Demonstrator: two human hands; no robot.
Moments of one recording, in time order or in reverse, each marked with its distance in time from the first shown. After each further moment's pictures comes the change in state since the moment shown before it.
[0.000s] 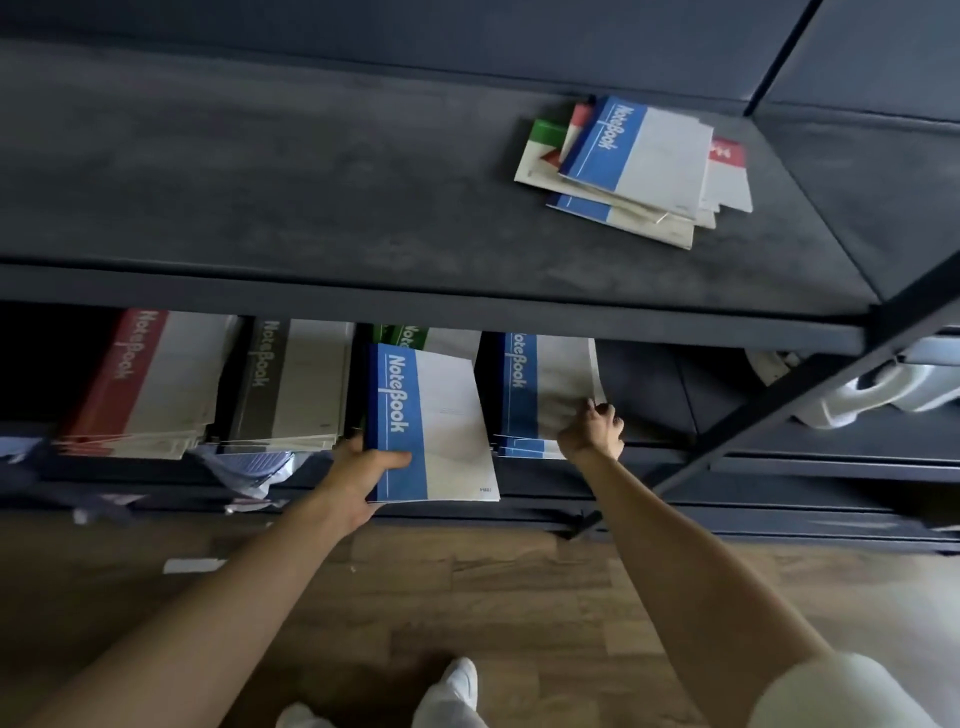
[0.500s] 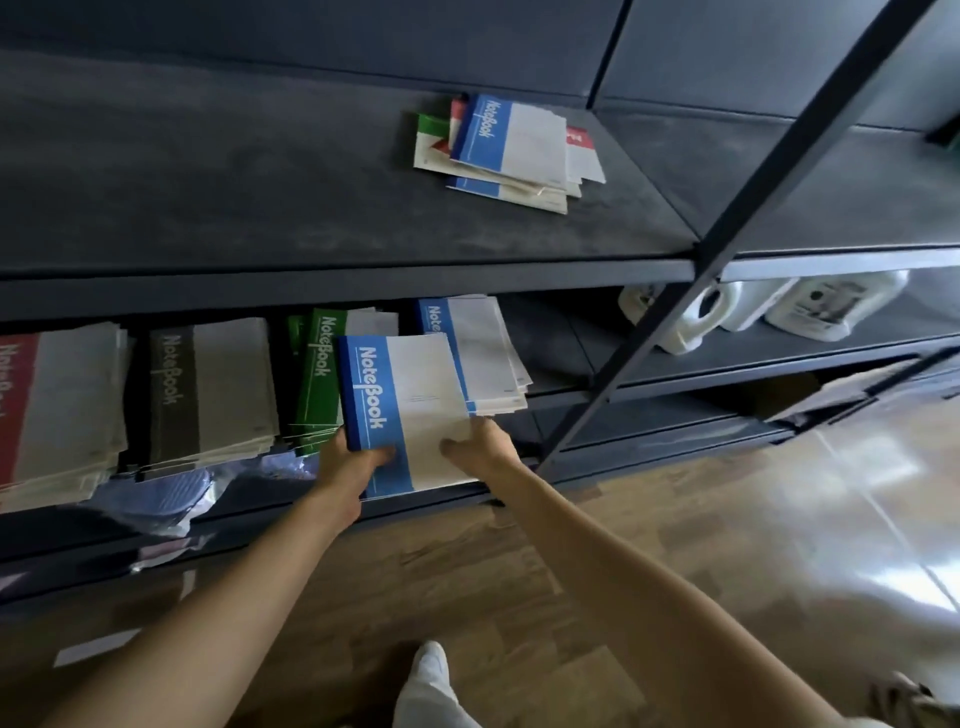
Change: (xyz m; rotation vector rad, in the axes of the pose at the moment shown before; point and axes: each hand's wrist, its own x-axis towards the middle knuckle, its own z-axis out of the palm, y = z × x) left_hand -0.013 -0.028 0.011 0.165 -0.152 0.168; right_hand -0.130 -0.023 0.006 0.315 -0.176 0.006
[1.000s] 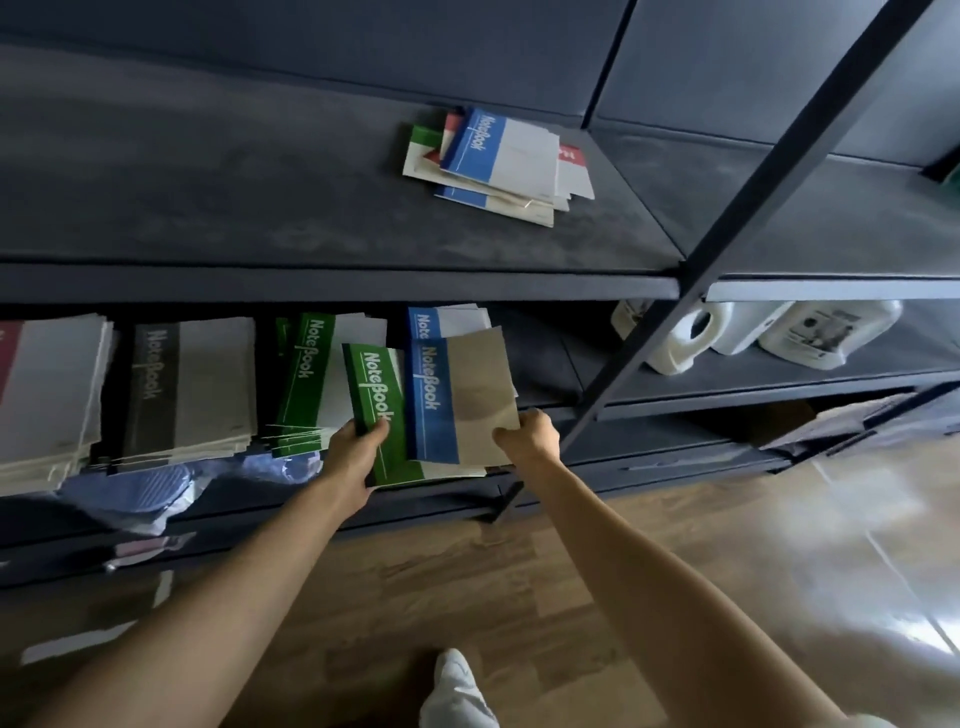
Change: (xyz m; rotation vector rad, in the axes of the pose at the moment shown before) left_hand 0.001 0.008 0.037 -0.138 0.025 -0.114; right_hand 0.024 0.040 -0.054 0.175 0.235 0.072
